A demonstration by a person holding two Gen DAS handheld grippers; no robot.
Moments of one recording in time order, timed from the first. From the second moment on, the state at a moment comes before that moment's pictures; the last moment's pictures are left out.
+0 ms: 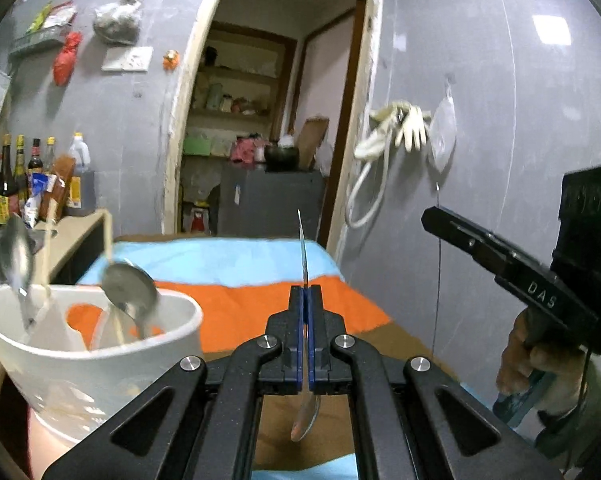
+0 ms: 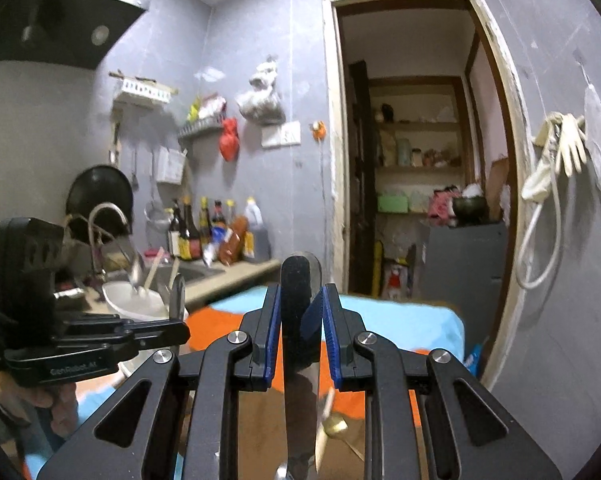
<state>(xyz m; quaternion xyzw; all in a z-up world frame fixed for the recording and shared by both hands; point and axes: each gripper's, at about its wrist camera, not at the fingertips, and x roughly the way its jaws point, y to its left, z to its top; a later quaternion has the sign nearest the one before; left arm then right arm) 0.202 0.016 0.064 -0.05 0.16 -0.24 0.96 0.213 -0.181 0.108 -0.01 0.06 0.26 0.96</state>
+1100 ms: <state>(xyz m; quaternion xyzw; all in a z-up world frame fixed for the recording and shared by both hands) 0.215 0.191 0.094 -0.15 0.04 -0.04 0.99 0.261 -0.037 0.116 0.07 -0.02 0.35 0.93</state>
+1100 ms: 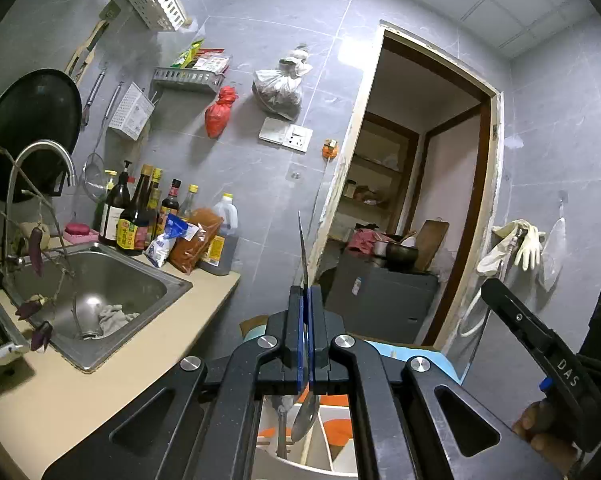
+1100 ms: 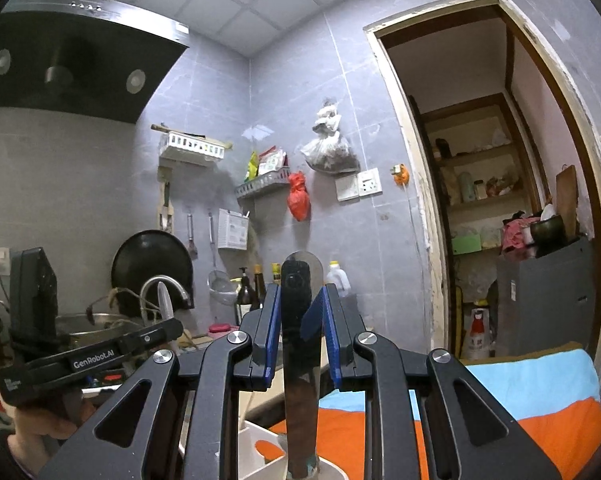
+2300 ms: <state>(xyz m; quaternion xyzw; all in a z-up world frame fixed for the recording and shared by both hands) 0.208 0.174 0.060 -0.12 0.15 -0.07 0.98 0.270 -0.039 0.073 0.07 0.07 0.36 0.93</state>
